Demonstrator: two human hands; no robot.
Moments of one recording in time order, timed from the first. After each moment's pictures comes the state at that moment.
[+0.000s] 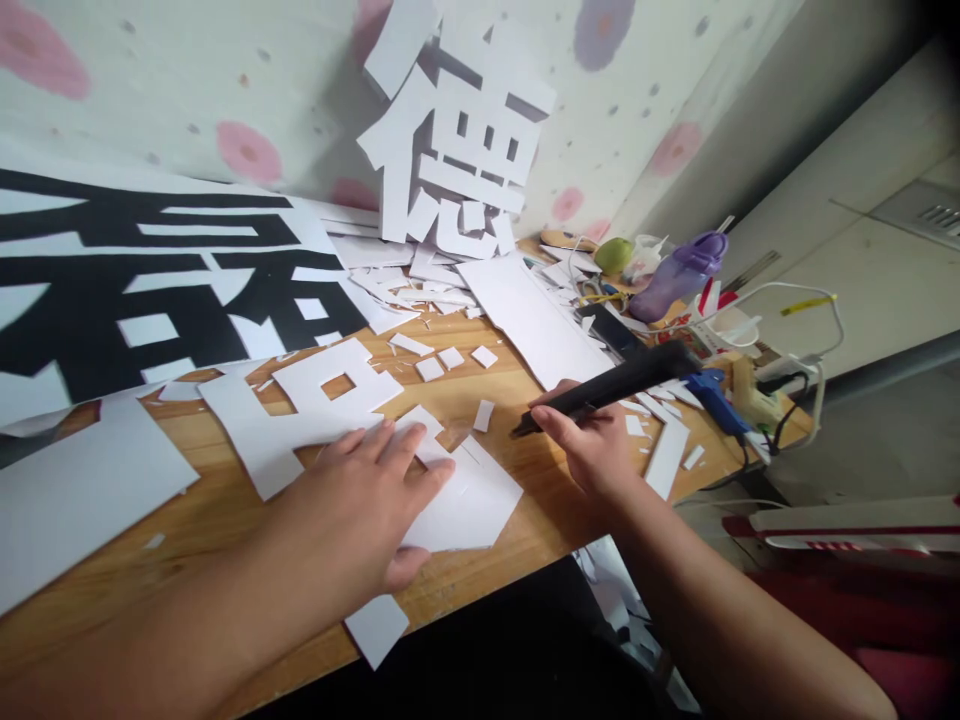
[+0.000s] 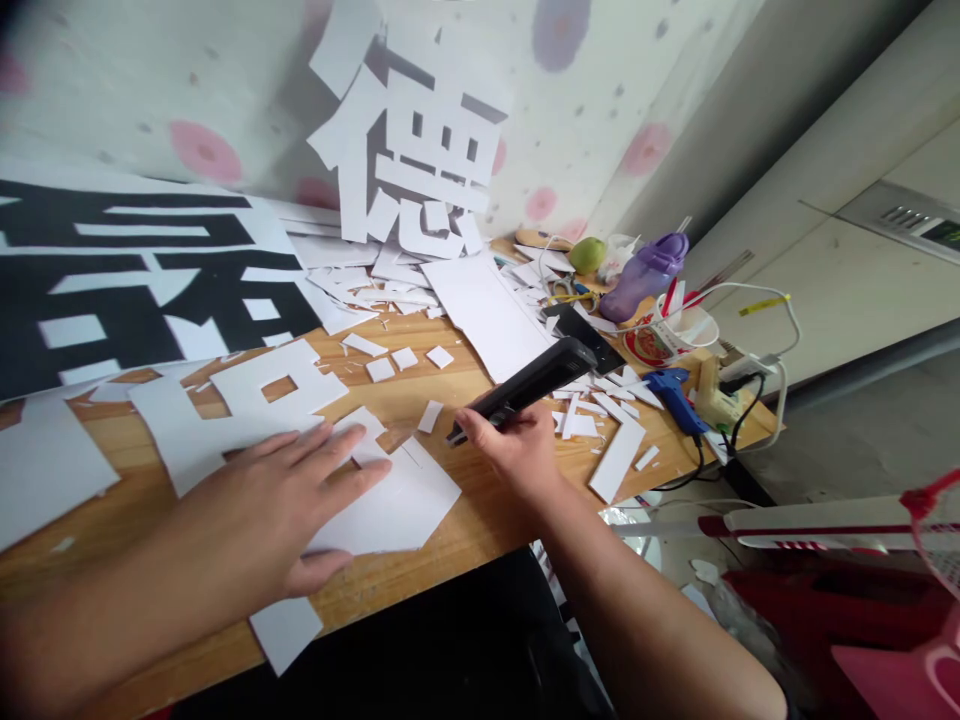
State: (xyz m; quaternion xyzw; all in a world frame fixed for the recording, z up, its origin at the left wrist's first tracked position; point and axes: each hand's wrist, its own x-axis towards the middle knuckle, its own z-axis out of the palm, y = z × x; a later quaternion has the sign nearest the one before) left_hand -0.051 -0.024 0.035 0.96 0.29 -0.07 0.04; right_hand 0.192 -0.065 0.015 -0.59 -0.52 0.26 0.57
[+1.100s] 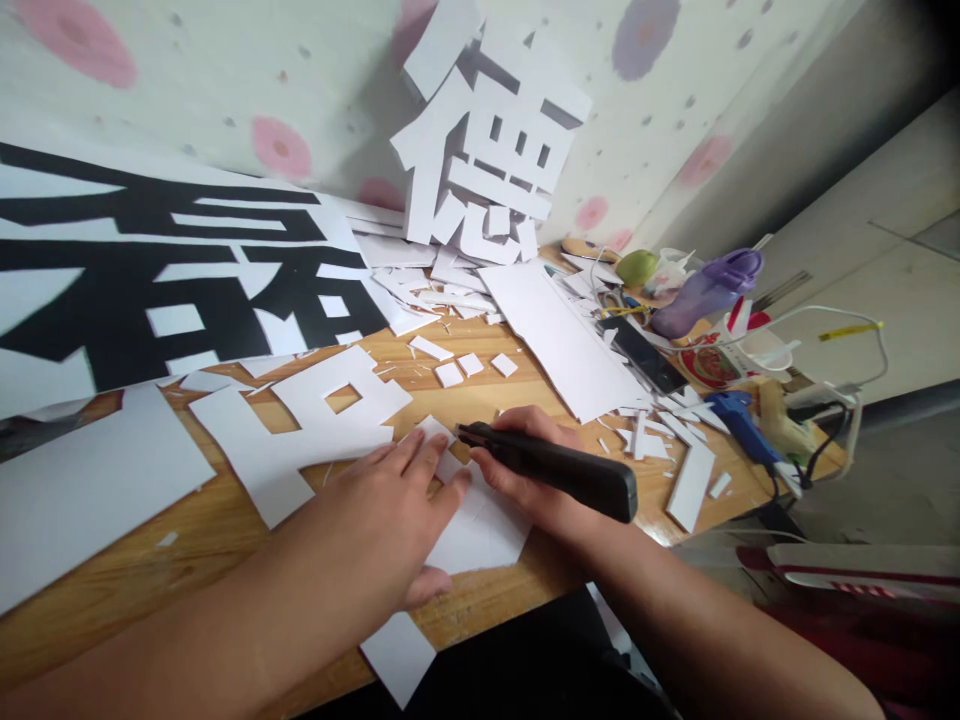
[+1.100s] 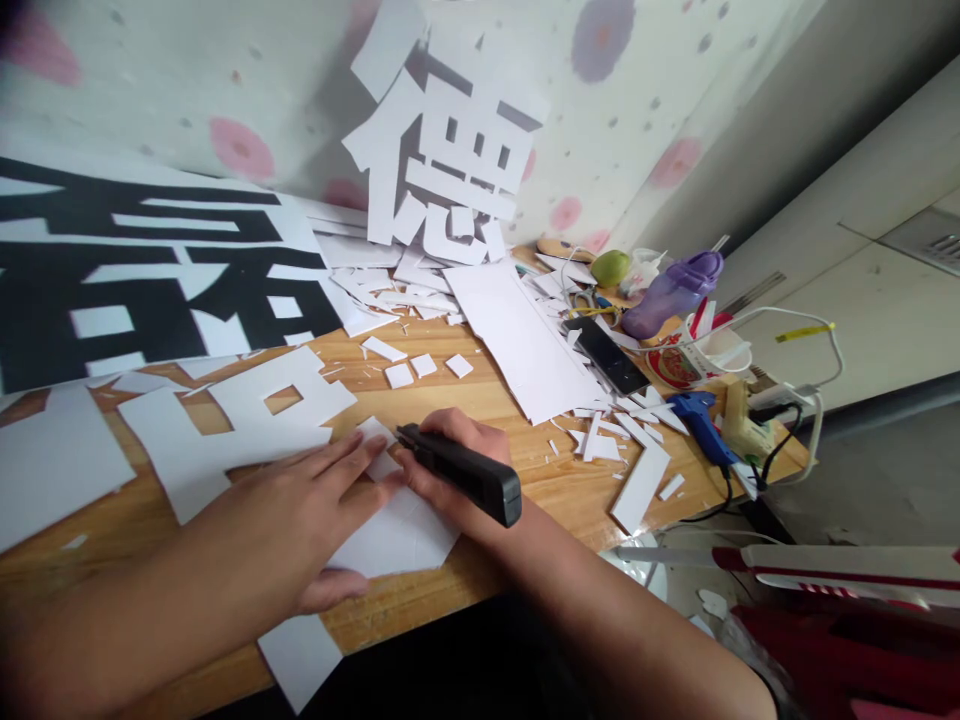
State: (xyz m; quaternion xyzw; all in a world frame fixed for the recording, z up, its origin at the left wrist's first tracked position) left_hand -0.048 -0.024 0.027 0.96 0.28 -0.07 0.04; right_hand 0.145 -0.054 0.009 -0.57 -0.69 0.14 0.43
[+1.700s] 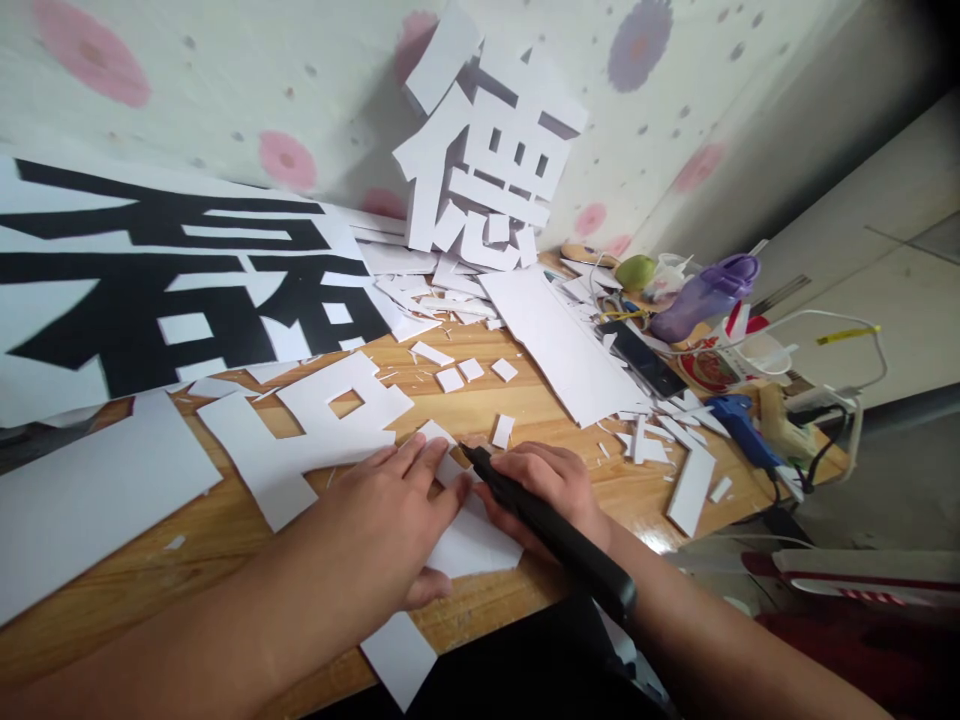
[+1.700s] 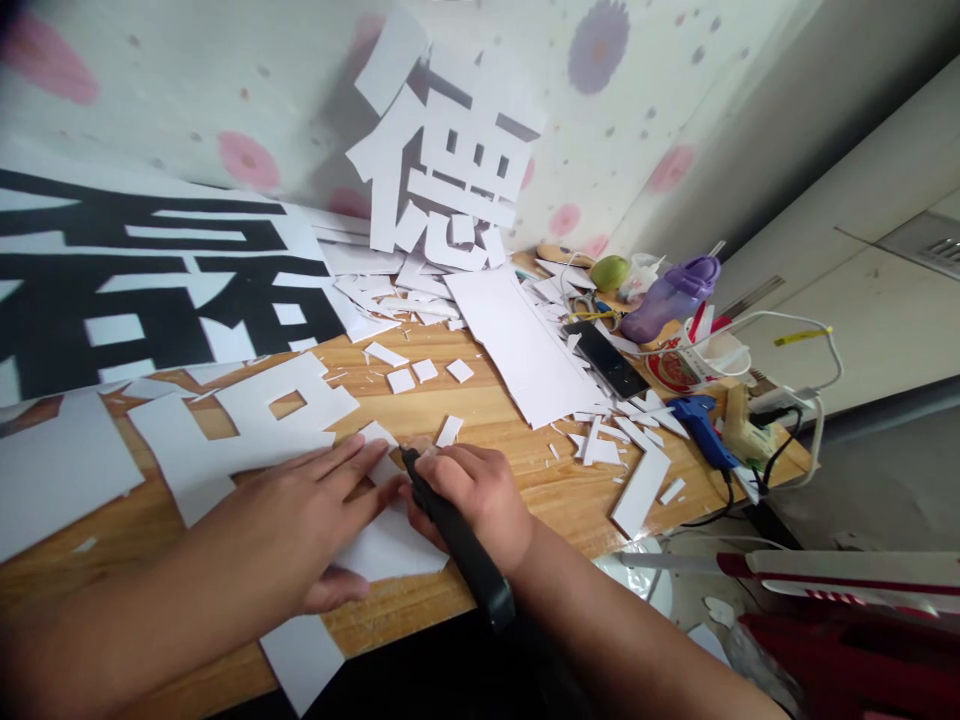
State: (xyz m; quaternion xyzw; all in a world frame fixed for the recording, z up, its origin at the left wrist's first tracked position) left_hand -0.049 -0.022 0.029 0.96 0.28 -0.07 0.07; right_hand 0.150 -0.066 0.006 -0.45 -0.80 0.01 0.39
